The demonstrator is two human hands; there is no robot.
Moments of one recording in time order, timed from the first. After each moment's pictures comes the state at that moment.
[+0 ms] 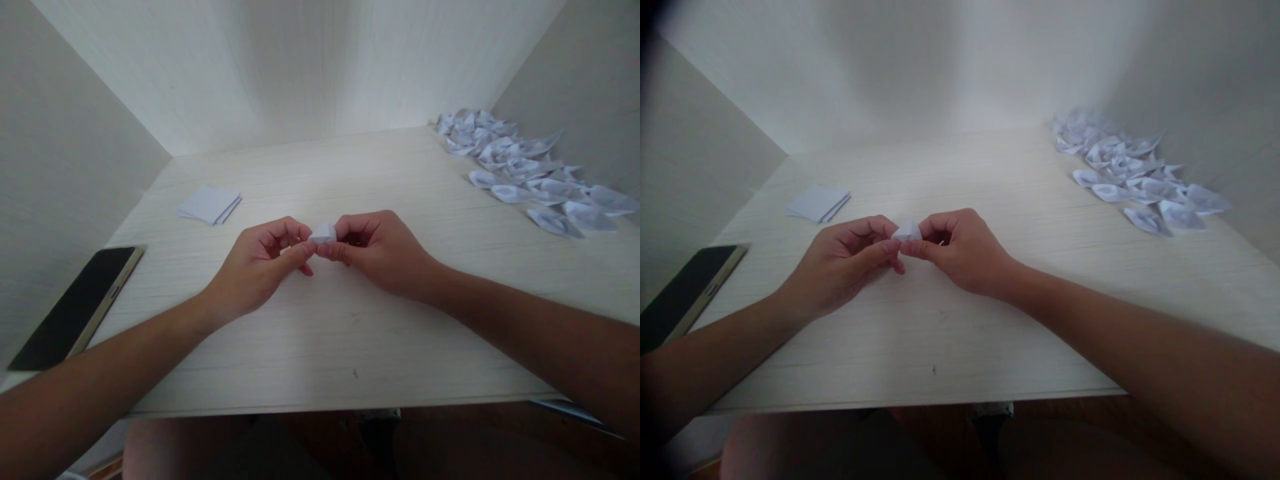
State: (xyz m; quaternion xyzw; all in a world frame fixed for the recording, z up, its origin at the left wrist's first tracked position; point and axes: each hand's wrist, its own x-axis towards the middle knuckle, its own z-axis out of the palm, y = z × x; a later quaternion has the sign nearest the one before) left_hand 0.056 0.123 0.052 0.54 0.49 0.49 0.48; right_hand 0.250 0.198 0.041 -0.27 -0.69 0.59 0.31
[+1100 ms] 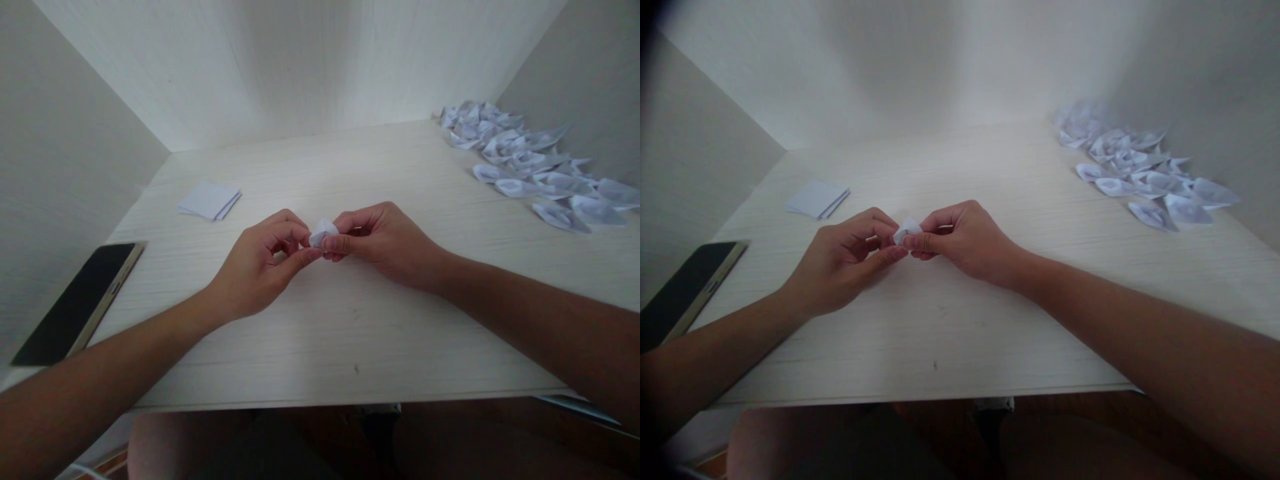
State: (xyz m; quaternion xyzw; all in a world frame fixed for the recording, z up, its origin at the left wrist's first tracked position) left_hand 0.049 0.120 0.055 0.70 0.52 0.41 0.28; right_hand 0.256 0.207 0.042 -0.25 -0.70 0.61 0.28
